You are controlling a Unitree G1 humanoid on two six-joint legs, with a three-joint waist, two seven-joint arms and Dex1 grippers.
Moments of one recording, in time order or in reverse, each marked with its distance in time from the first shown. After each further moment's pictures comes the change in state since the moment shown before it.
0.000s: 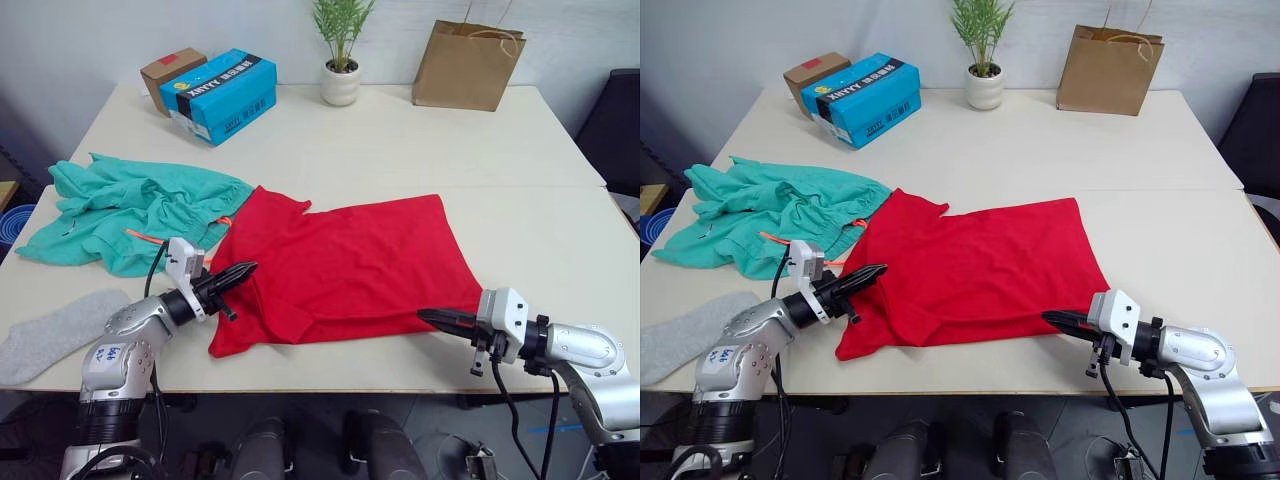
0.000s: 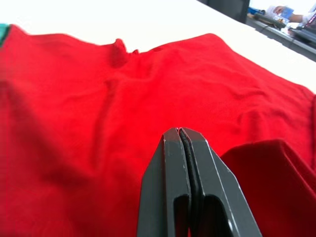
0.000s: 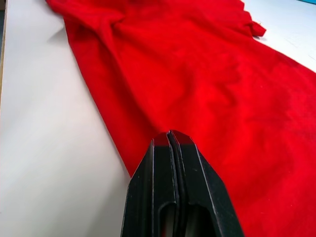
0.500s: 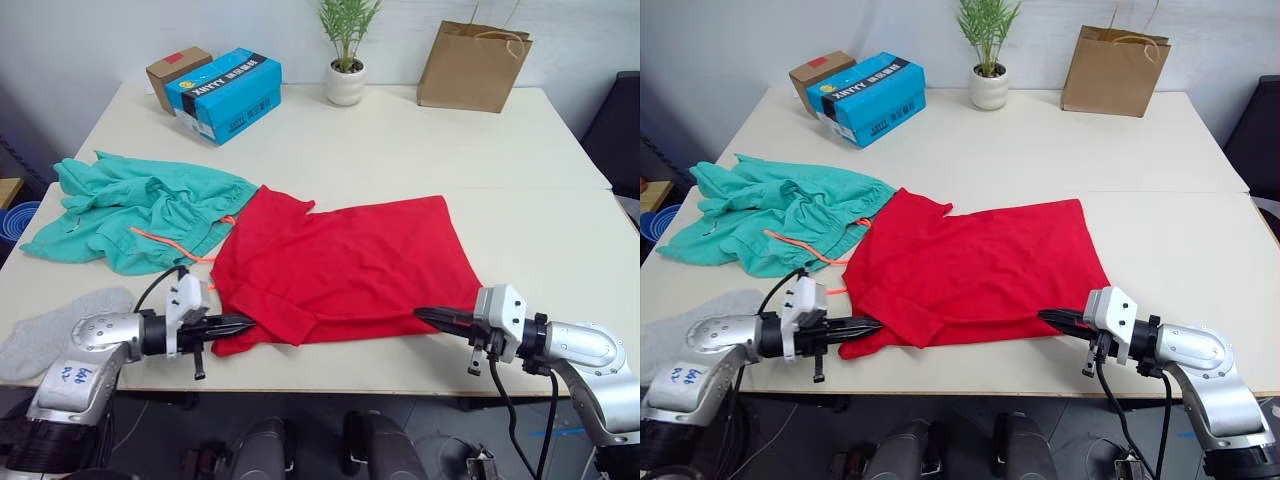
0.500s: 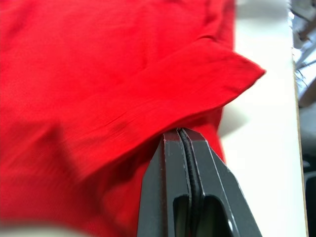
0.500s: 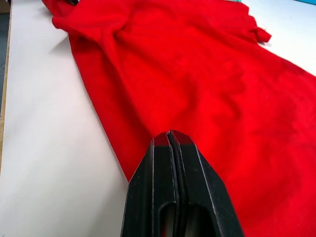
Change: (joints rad) left arm 0.055 0.217 -0.174 -0.074 0.115 -0.148 -0.272; right arm 0.002 -0.003 -0.003 -0.052 0.003 0.060 -0.017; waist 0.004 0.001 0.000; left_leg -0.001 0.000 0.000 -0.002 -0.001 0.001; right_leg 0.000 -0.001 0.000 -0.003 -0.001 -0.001
